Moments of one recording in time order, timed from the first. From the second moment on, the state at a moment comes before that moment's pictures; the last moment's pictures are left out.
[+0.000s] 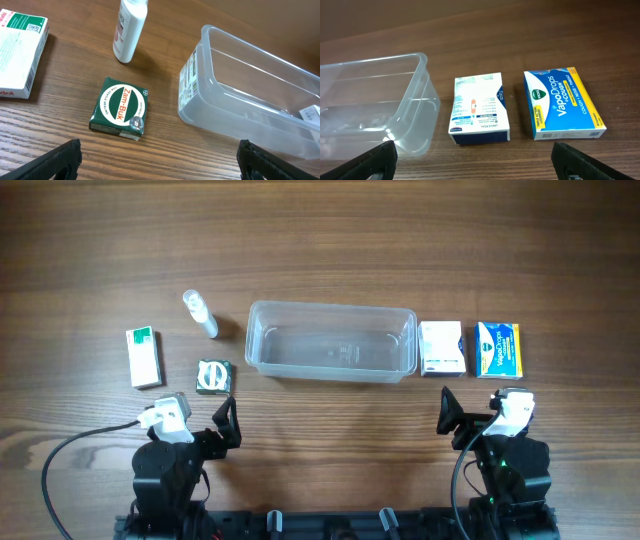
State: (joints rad) left arm -0.04 0.02 0.16 -0.61 0.10 -0.39; right arm 0.11 0.01 0.16 -0.53 0.05 0.21
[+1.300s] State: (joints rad) left arm -0.04 0.02 0.16 -0.61 0.10 -0.39; right arm 0.11 0.37 0.75 -0.70 -0.17 0.31
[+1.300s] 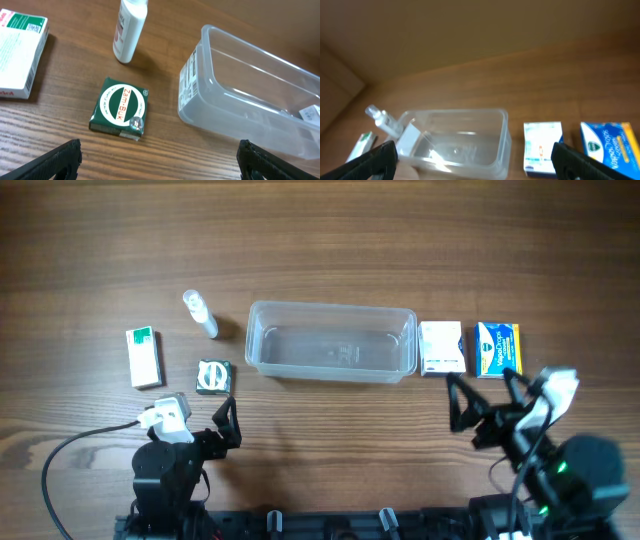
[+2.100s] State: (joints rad) left arm -0.04 0.02 0.16 -0.60 0.10 -0.39; right arm 0.07 1.65 1.44 -1.19 -0.02 0.26
